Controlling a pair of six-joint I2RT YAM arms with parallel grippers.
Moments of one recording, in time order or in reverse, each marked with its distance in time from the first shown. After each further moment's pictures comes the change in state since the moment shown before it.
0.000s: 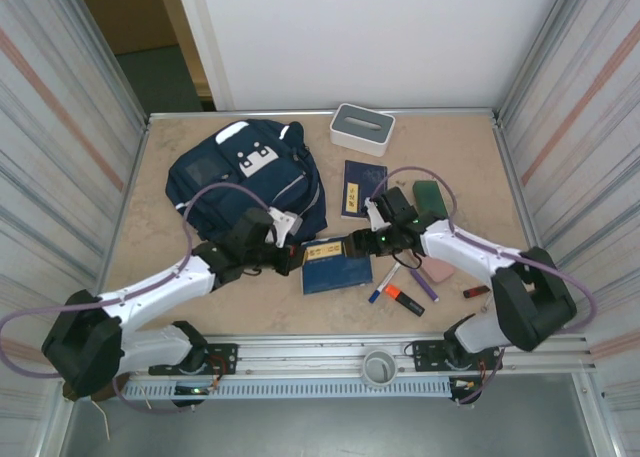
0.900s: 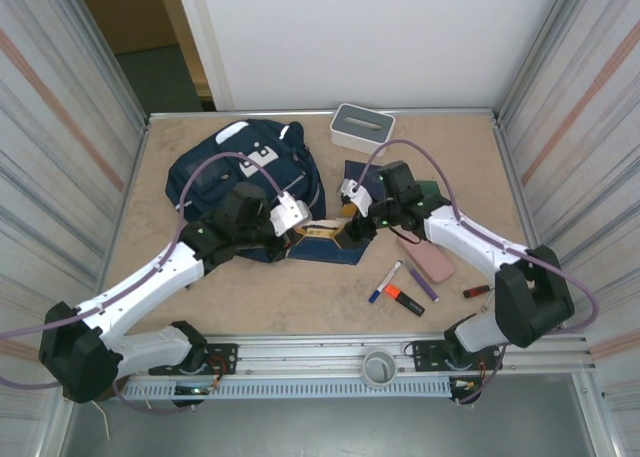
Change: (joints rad) left arm 0.049 -0.022 0.214 -0.191 0.018 0.677; right arm -0.071 0.072 0.144 0.100 -0.442 -0.704
